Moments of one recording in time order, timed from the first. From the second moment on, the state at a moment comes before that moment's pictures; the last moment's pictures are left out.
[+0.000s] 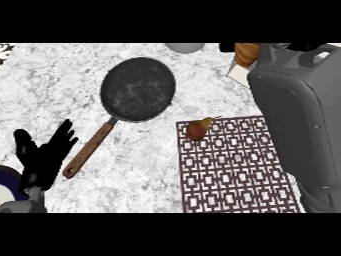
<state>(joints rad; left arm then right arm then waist) -0.03 0.28 -0.02 -1.36 0.25 0.07 0.25 -1.10 -0.12 0.03 -1.46 1.17 0.05 1.16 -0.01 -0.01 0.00</state>
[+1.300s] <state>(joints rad) -0.06 0.25 -0.01 -1.35 0.21 0.07 0.28 -1.23 -0.48 -0.30 -1.06 1.04 0.17 0.87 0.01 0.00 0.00</state>
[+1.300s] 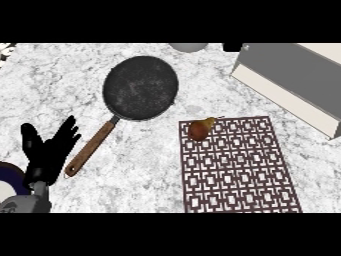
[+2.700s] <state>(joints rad) -0.06 0.22 0.03 -1.35 0.18 0.03 0.26 -1.25 -0.57 -0.35 -0.72 1.00 -0.13 0.64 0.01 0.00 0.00</state>
